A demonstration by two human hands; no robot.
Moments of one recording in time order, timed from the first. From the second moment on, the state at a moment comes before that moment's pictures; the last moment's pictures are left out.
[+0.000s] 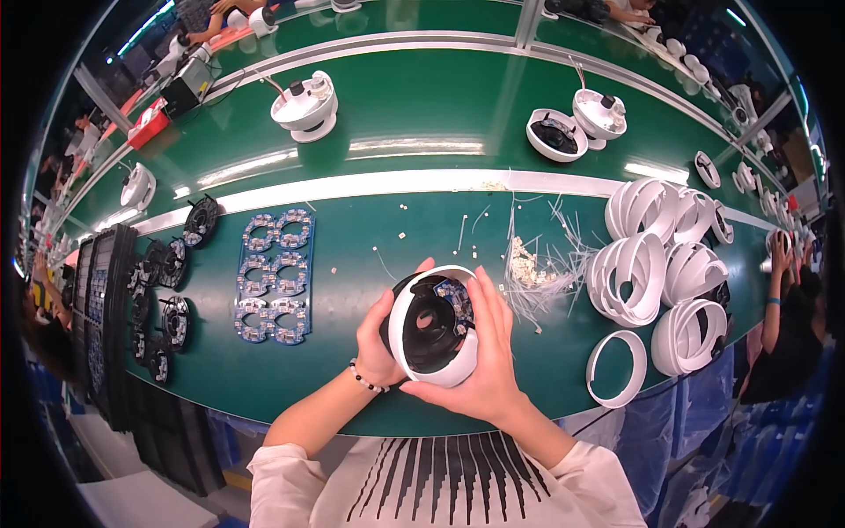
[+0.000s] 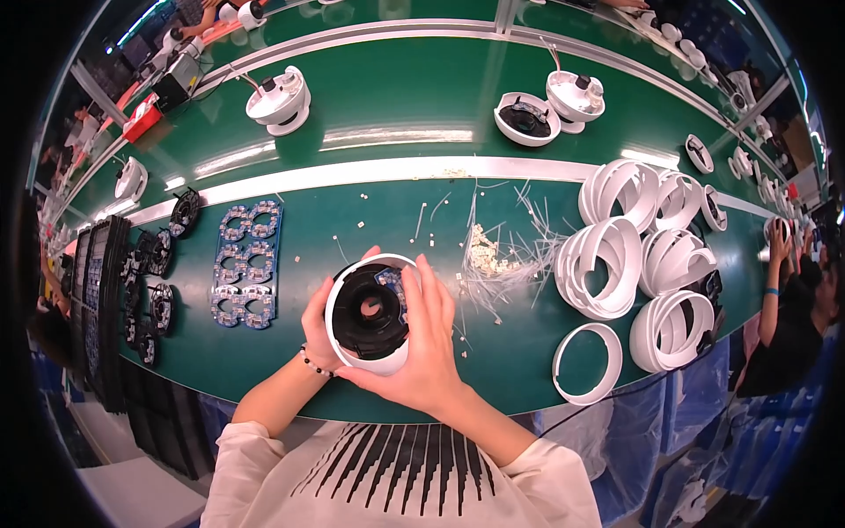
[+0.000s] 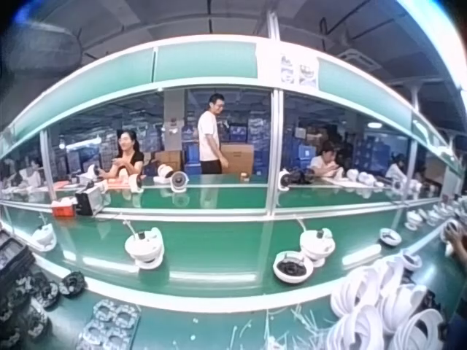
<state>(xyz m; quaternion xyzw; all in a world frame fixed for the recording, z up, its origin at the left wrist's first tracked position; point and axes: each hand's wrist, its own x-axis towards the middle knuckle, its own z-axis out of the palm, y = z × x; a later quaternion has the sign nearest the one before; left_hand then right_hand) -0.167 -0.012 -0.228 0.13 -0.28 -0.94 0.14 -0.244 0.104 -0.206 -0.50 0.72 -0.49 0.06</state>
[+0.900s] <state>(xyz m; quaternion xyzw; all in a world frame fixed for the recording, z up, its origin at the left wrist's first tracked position) -0.171 -0.010 -0.225 0.02 -0.29 -0.94 0.18 -0.239 0.092 -0.224 -0.48 0.71 -0.51 -0.07</state>
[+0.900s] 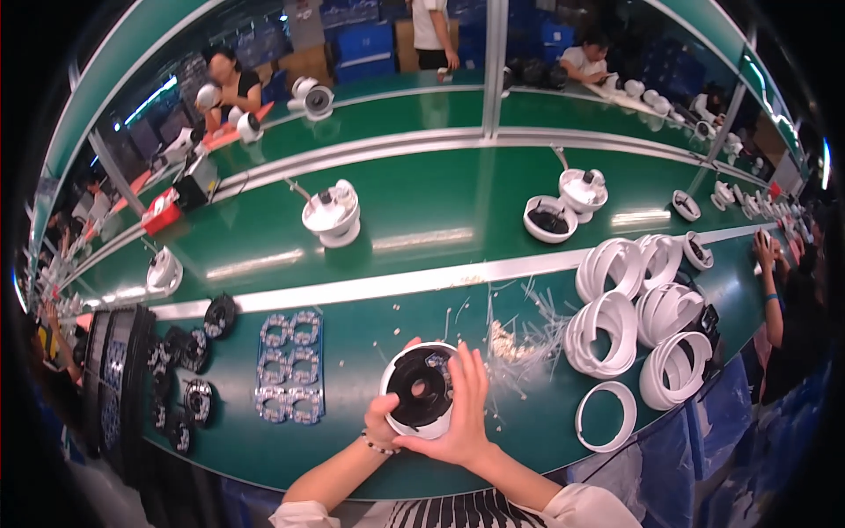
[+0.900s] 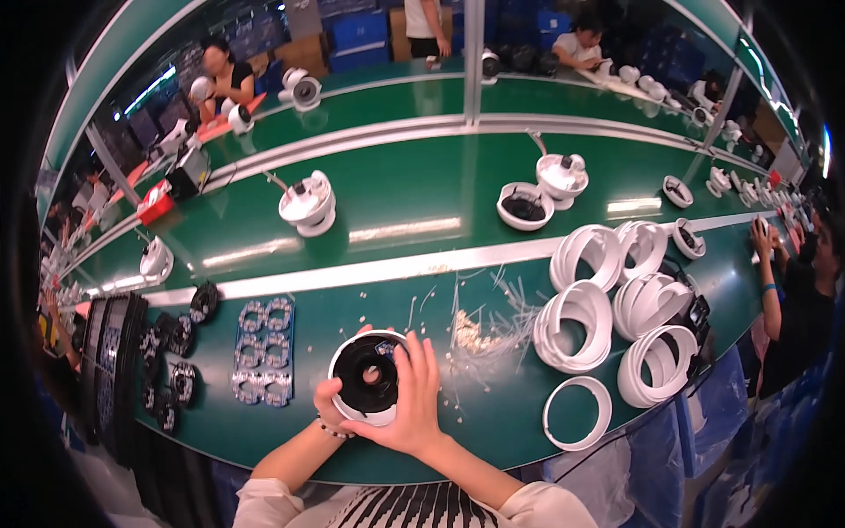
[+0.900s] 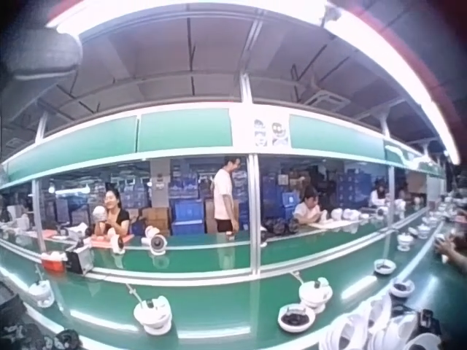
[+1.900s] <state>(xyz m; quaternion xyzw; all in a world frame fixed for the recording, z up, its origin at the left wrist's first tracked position) -0.255 -0.148 -0.221 0.19 -0.82 -0.38 0.40 -0.273 0.304 -0.209 -0.36 0.90 -0.22 -0.12</state>
